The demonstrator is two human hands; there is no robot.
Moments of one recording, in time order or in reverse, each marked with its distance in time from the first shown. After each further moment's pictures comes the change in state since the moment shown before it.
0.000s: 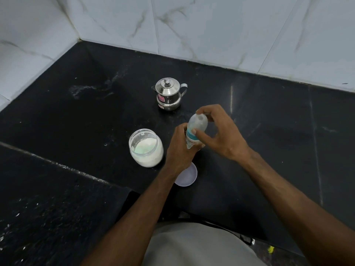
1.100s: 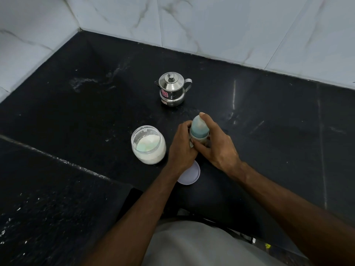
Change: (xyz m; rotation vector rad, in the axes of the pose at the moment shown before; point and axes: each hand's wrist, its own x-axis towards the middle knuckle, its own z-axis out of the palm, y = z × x) left_hand -0.001 -0.010 0.001 0.040 0.040 0.097; right_hand -0.026 0.019 0.045 -0.033 -0.023 0.214
